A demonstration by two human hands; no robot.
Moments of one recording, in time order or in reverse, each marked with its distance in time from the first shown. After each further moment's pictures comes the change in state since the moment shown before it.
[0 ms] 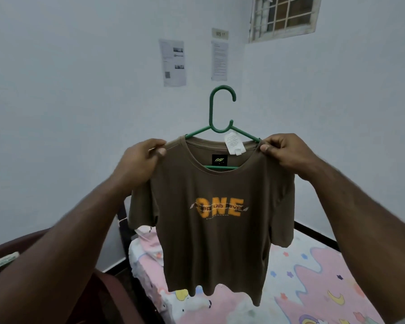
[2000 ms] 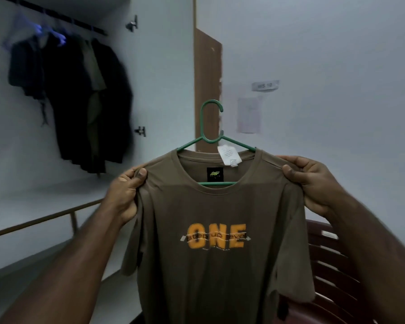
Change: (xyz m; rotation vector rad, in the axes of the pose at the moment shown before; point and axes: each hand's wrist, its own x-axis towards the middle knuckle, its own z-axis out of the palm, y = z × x) left_hand -0.624 0.213 -0.450 -0.308 1.328 -0.480; right_hand -0.306 -0.474 0.184 1.477 -1.319 -0.287
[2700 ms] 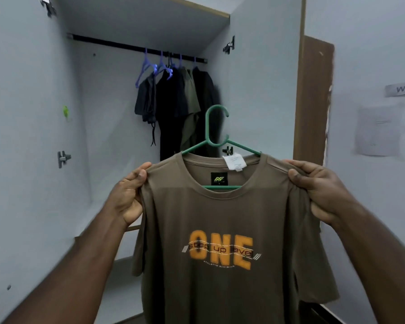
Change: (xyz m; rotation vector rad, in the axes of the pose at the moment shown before) left_hand 0.054 0.099 -0.138 0.012 0.324 0.214; right_hand 0.183 0.085 0.177 0.276 -0.357 0.034
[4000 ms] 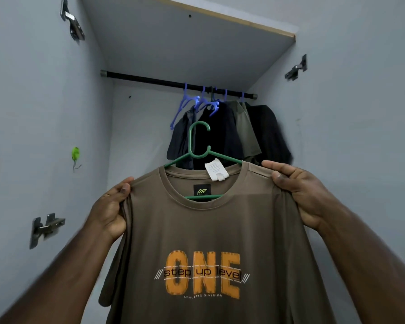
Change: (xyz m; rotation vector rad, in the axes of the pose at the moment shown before) left_hand 0.345 0.055 -0.158 0.012 0.132 0.253; right_hand 0.362 0.140 0.177 0.023 -0.287 -0.055
